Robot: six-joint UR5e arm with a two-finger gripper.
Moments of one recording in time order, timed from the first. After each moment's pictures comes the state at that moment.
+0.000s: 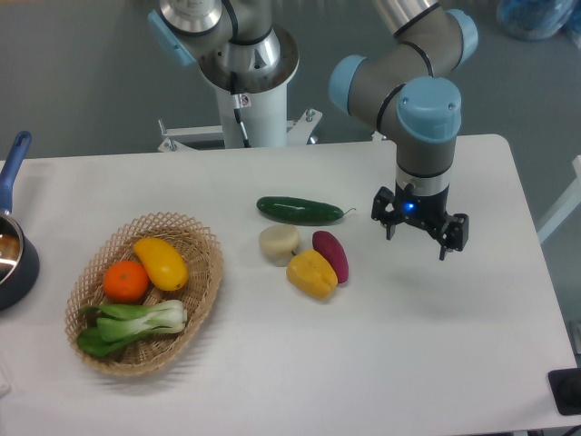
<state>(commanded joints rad) 2.70 -1.89 -1.75 -0.85 1.56 1.24</state>
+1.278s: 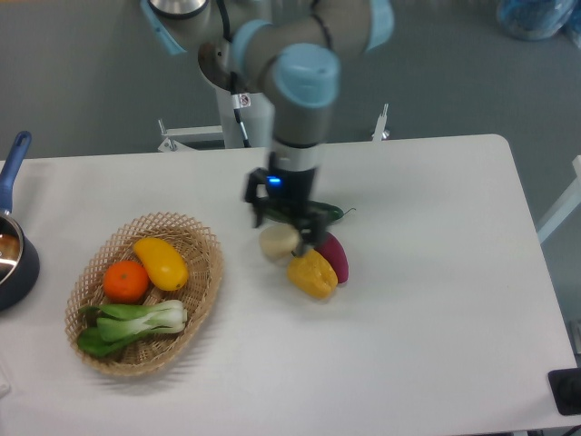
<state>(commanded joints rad) 2.28 -1.64 -2.04 -0.82 1.32 0.96</state>
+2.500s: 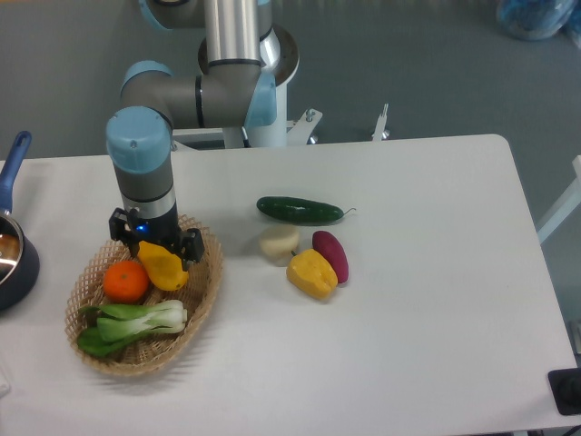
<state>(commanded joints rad) 2.04 -1.83 -1.91 -0.81 1.51 0.25</state>
